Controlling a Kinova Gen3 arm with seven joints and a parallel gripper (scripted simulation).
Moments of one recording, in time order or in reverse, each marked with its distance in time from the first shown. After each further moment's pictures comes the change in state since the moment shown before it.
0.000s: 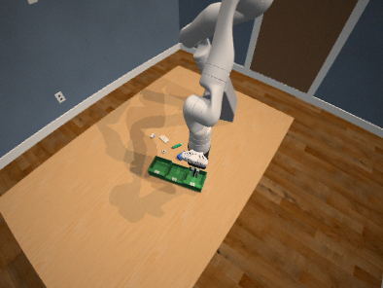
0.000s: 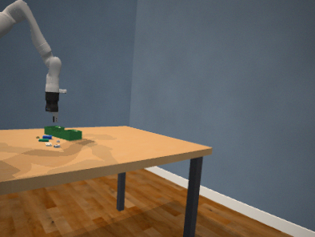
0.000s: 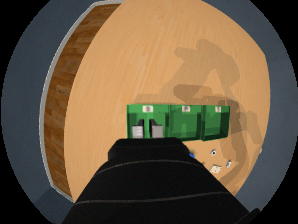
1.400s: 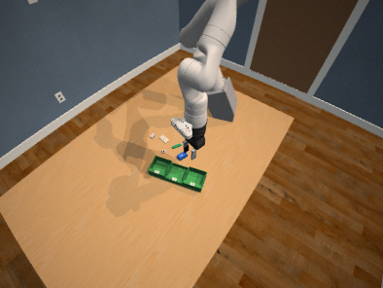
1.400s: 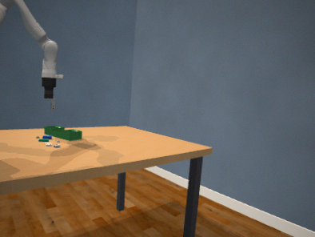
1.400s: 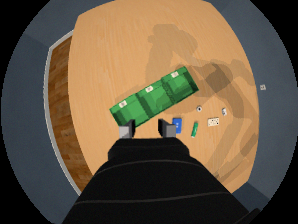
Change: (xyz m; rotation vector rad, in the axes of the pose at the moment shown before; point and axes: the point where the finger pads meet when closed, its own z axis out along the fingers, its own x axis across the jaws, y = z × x) arm 0.039 0.042 -0.079 0.016 -0.021 0.534
